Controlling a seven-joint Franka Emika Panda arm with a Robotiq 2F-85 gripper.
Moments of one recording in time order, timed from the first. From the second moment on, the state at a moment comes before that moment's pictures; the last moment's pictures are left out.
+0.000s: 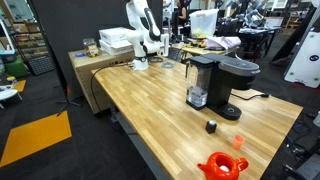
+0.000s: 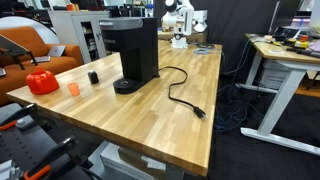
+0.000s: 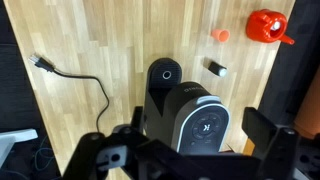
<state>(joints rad) 0.02 -0.49 -0.44 -2.23 0.12 1.77 -0.61</state>
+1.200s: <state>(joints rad) -0.01 -0.46 -0.42 -2.24 0.34 1.65 -0.52</state>
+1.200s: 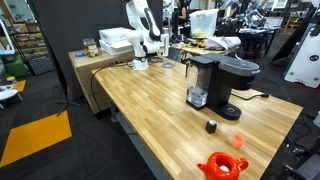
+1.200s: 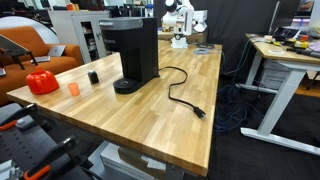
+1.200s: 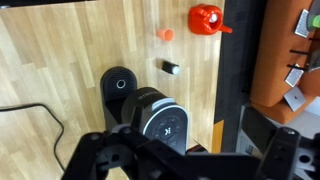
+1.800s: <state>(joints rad) -0.04 -0.44 -0.41 -2.24 0.41 1.64 -0.49</state>
